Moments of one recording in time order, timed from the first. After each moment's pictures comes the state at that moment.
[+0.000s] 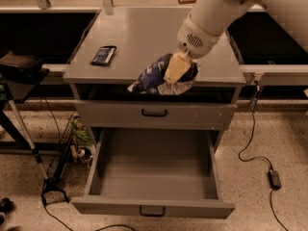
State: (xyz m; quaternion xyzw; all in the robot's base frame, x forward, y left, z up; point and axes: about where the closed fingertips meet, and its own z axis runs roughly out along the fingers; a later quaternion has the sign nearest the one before) arm 0.575 -0.061 0.913 -0.53 0.82 0.11 0.18
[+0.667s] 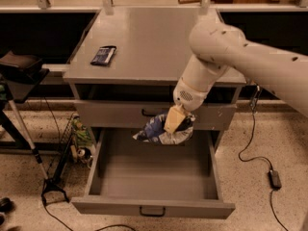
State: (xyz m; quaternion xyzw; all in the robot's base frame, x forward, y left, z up) arm 0.534 -0.067 0.757 -0.48 0.86 0.17 0.04
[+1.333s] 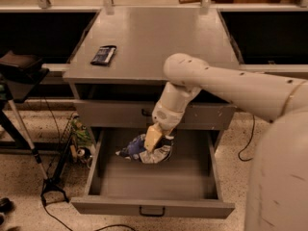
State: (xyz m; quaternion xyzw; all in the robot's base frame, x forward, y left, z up) arm 0.526 -0.014 0.666 -0.42 0.88 0.22 -0.05
